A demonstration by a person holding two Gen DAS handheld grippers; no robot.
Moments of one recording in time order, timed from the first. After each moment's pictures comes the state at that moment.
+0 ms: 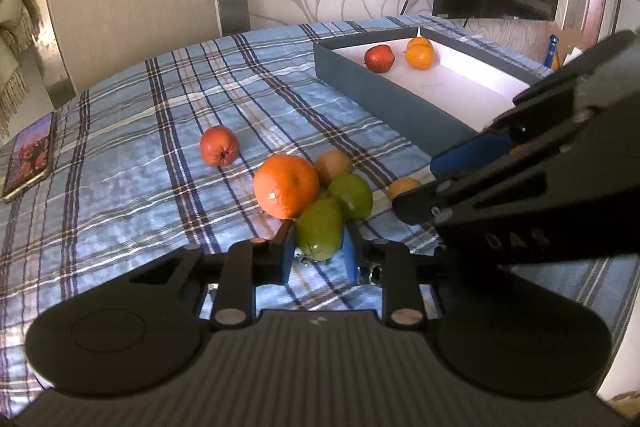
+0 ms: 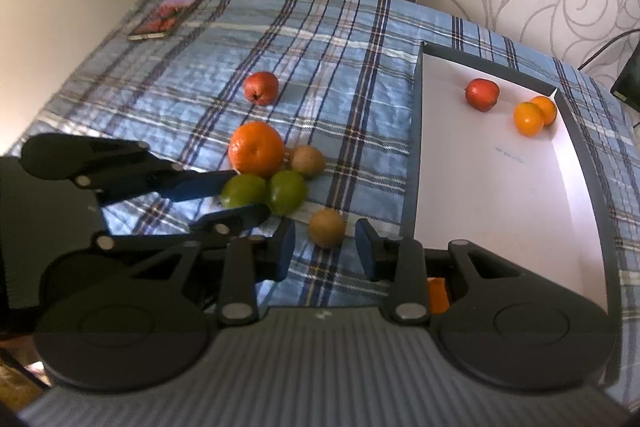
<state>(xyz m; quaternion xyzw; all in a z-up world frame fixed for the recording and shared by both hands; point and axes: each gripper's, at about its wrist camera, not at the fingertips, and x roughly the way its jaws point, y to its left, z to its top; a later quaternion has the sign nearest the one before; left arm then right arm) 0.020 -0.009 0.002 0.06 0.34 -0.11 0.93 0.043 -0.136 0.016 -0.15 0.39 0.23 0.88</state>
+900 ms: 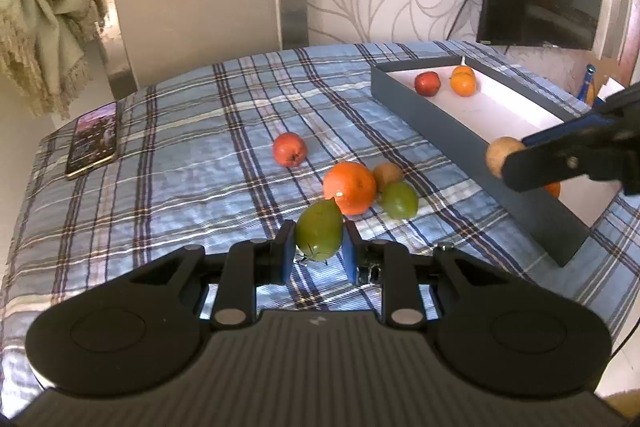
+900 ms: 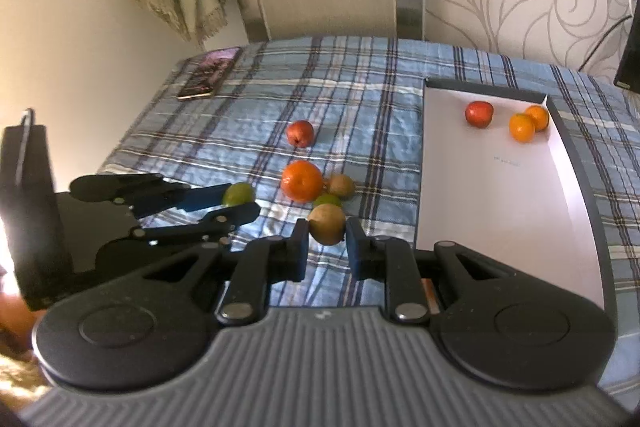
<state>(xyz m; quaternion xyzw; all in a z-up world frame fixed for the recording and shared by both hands) -0.011 0.017 0.030 0.03 0.33 -0.03 0.94 0.003 -0.173 0.064 -0.05 0.35 0.29 0.89</state>
